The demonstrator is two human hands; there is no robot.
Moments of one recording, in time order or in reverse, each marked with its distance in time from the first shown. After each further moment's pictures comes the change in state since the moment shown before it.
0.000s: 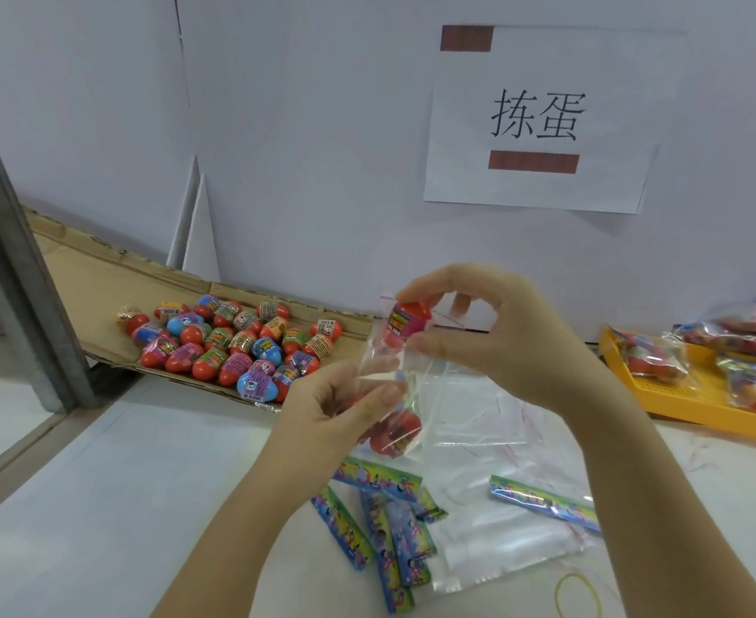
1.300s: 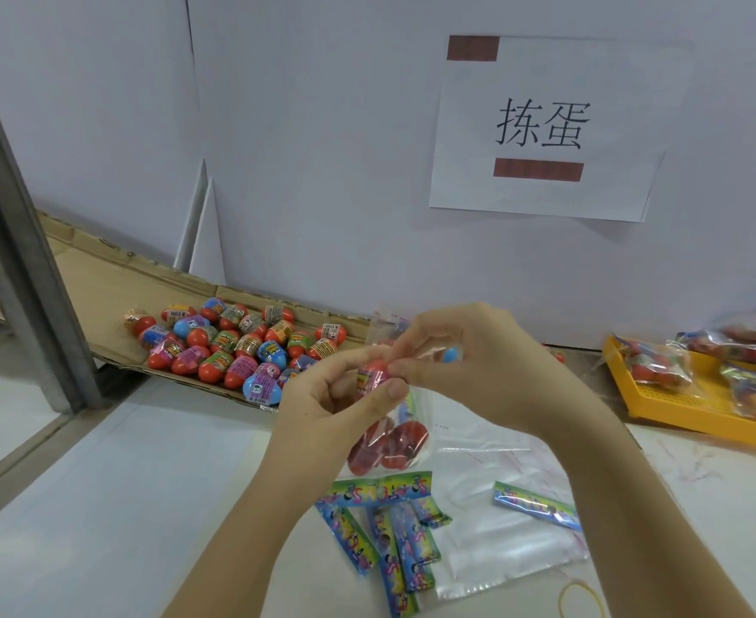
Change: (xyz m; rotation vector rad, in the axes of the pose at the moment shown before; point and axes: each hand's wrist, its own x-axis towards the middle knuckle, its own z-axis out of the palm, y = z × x) left_hand 0.001 0.000 0.001 0.012 0.148 0.079; right_hand 0.001 -0.012 0.016 -0.105 -0.167 0.074
